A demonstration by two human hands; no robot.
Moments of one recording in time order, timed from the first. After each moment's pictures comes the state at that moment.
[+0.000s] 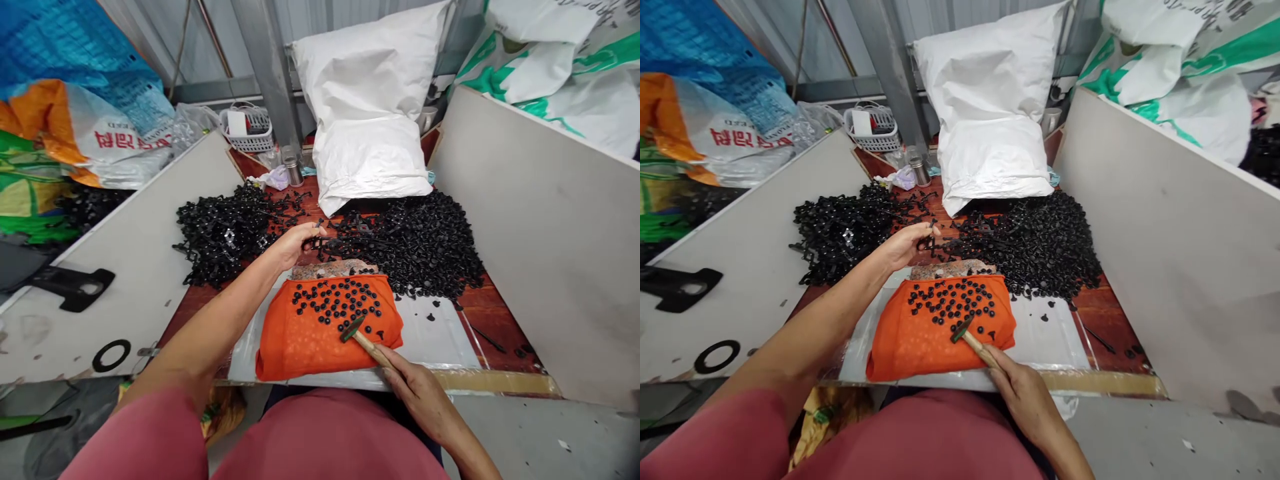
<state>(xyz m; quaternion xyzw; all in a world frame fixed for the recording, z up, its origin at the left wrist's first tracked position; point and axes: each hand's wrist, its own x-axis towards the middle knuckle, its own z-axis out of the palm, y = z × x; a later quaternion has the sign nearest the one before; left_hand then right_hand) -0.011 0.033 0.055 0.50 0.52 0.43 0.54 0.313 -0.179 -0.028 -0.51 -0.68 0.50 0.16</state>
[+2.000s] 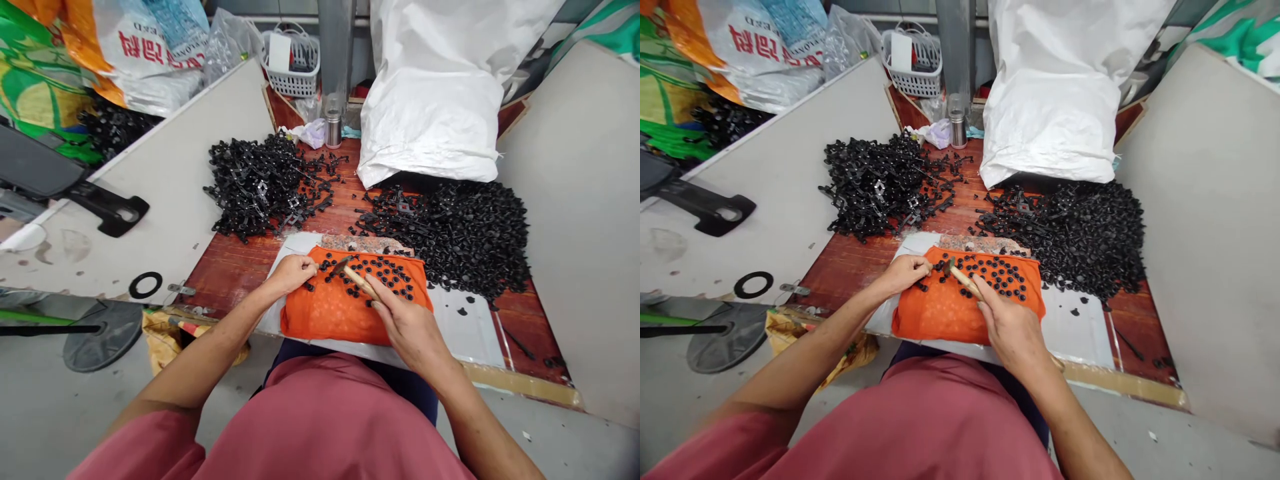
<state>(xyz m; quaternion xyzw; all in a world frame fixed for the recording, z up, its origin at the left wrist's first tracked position) -0.073 -0.101 -0.038 0.59 0.69 0.25 0.35 0.231 -0.127 0.027 -0.49 -0.83 0.25 0.11</state>
